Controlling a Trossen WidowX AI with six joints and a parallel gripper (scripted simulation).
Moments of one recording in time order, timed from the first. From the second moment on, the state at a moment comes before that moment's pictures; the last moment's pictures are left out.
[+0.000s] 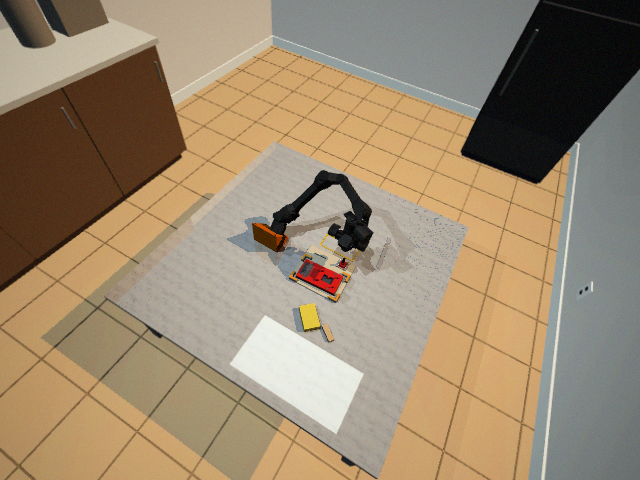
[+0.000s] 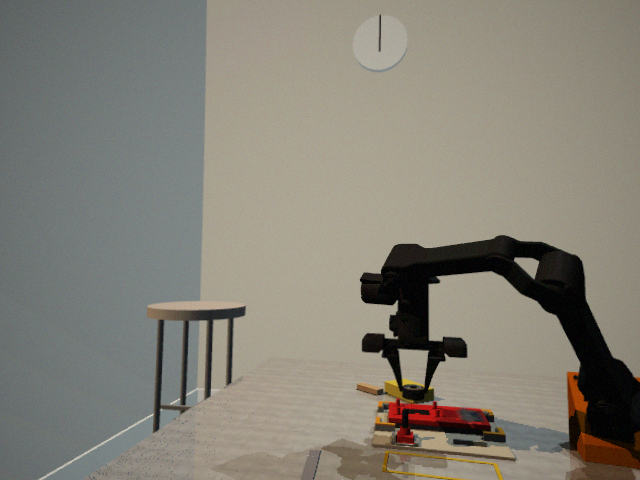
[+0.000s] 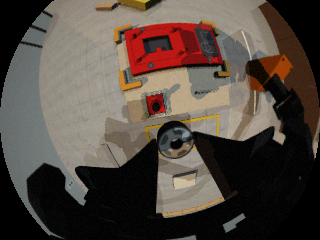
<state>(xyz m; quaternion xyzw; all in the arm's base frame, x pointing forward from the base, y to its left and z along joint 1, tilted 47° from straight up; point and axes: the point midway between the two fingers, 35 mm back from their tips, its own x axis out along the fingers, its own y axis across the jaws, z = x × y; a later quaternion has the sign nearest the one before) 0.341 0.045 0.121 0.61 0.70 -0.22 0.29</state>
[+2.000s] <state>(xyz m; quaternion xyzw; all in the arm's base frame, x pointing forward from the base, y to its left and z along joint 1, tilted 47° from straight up) 0.282 0.146 0.097 0.61 0.70 -0.22 0.29</state>
